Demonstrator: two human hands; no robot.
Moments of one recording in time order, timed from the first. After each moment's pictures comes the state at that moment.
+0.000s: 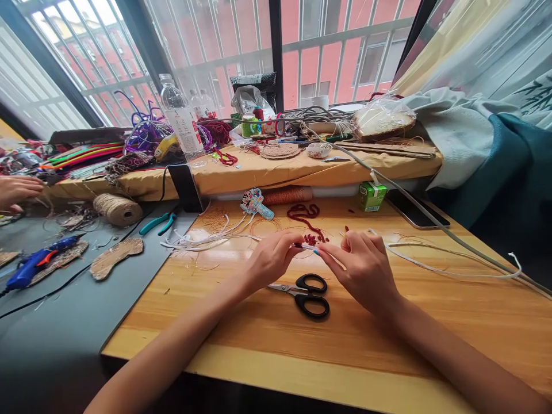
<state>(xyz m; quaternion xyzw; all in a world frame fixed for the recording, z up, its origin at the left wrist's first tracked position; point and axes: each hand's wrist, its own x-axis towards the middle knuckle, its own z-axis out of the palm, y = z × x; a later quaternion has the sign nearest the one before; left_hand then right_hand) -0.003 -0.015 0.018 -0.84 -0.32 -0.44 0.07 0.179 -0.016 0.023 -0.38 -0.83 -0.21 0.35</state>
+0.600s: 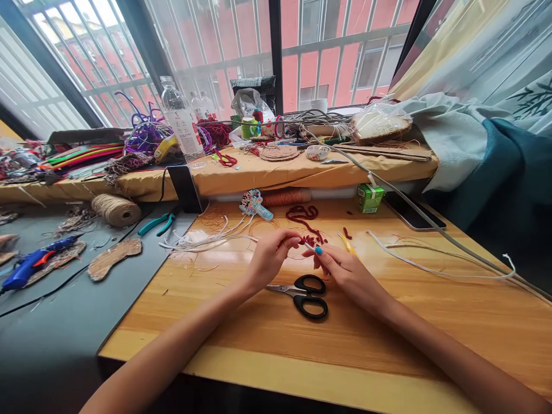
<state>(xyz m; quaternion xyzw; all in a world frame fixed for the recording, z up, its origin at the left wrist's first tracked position) 0.004 -0.011 0.015 -0.72 -0.44 -0.48 -0.24 0.173 -0.015 0.024 -0.39 -0.79 0.35 0.32</state>
